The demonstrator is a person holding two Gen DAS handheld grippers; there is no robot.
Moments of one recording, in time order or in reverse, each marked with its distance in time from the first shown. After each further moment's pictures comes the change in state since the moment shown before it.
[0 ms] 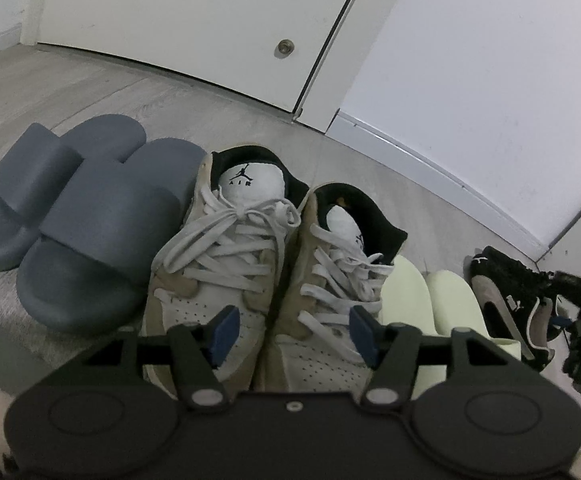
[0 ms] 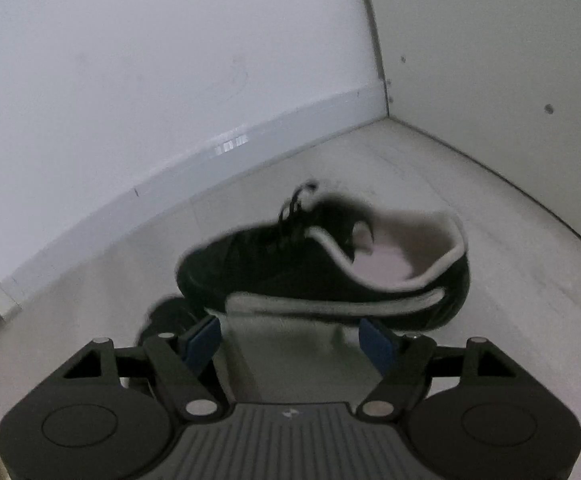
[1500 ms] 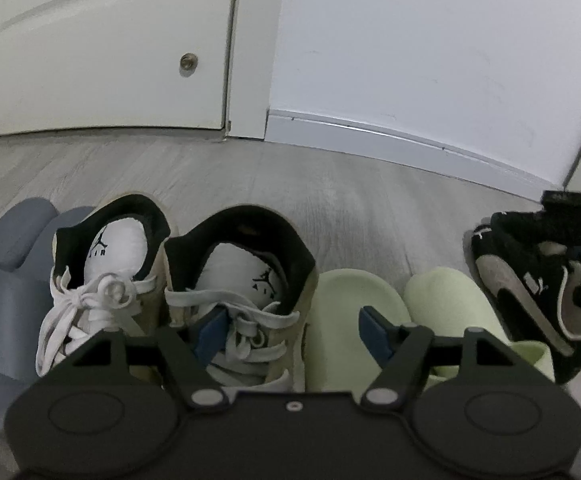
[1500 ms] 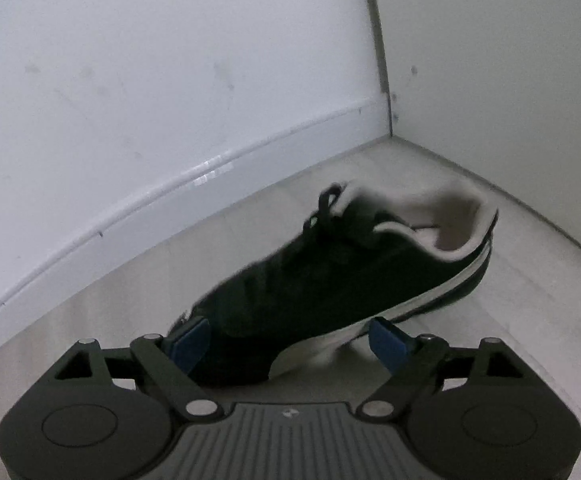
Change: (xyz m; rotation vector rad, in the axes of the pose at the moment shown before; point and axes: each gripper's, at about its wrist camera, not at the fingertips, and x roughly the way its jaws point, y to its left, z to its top) left arm 0.083 -0.111 0.014 0.307 -0.029 0.076; right arm 0.034 0.008 0.033 0.102 -0.102 -0.084
